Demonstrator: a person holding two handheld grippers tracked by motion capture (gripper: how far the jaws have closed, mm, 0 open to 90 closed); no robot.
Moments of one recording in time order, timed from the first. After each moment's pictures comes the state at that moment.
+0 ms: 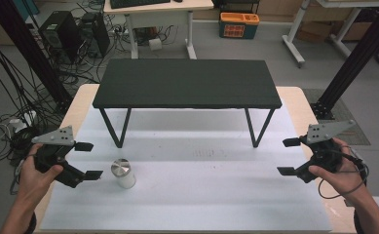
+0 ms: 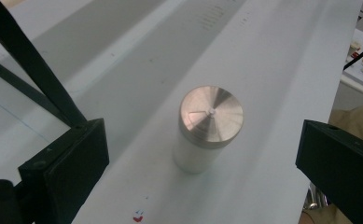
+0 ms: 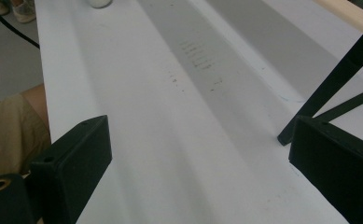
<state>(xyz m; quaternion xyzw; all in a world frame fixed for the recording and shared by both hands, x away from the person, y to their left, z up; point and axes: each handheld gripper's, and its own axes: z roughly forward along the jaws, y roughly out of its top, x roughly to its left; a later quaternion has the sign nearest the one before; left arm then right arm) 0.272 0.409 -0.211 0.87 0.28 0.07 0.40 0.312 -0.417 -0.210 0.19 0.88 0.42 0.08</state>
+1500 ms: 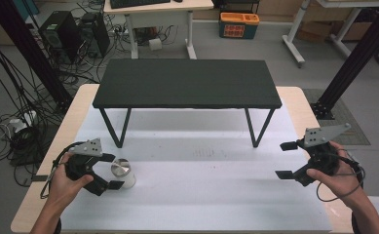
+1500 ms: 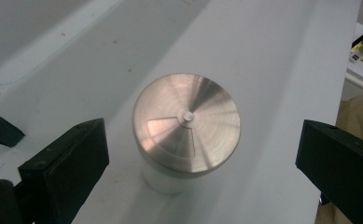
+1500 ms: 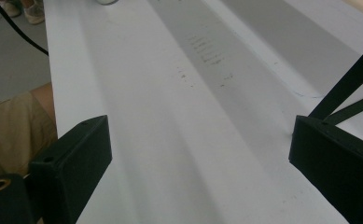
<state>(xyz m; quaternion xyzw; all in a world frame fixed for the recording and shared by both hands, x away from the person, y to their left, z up) 0.291 0.370 -0.255 0.88 0.27 0.03 0.38 0.315 -0.417 -0.221 0.19 0.88 0.42 0.06</state>
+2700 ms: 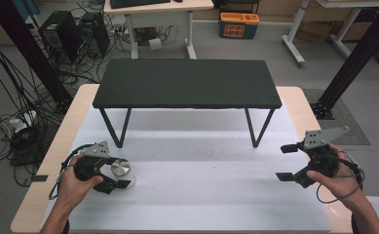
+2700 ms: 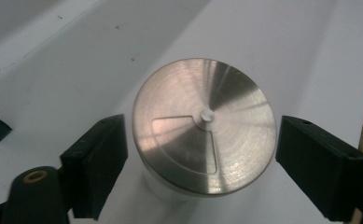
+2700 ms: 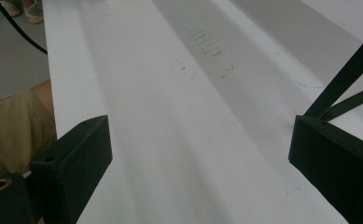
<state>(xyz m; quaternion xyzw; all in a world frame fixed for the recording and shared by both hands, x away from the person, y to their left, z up) 0.294 0.356 -0.269 0.88 0.28 0.04 0.37 0.316 -0.422 -0.229 0.20 0.88 0.42 0.05</state>
